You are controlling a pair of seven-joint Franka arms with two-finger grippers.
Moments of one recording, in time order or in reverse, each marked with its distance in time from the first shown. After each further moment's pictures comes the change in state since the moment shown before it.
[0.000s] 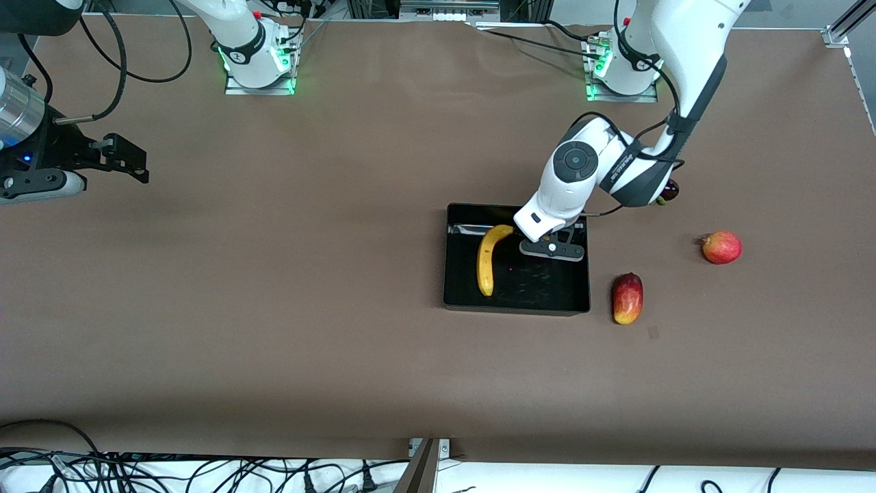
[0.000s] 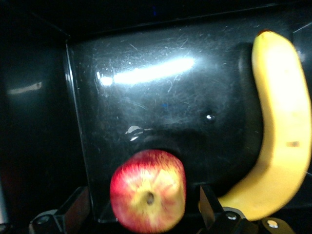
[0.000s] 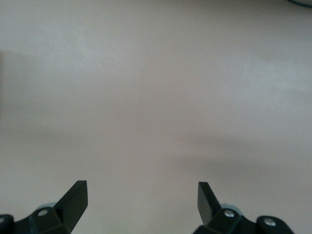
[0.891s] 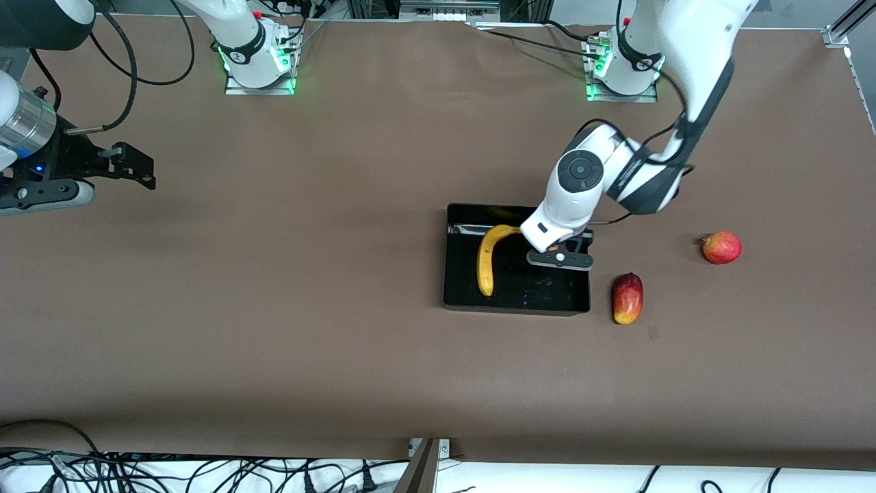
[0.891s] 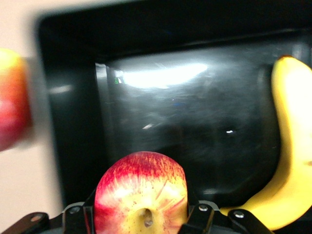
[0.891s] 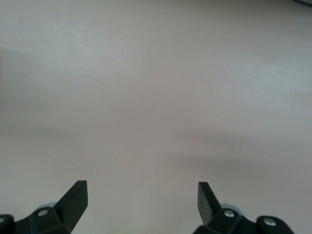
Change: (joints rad) left arm 0.009 -0.047 0.009 0.121 0.010 -0.240 0.038; right arm 0.003 0.024 0.004 0.007 0.000 0.007 -0.002
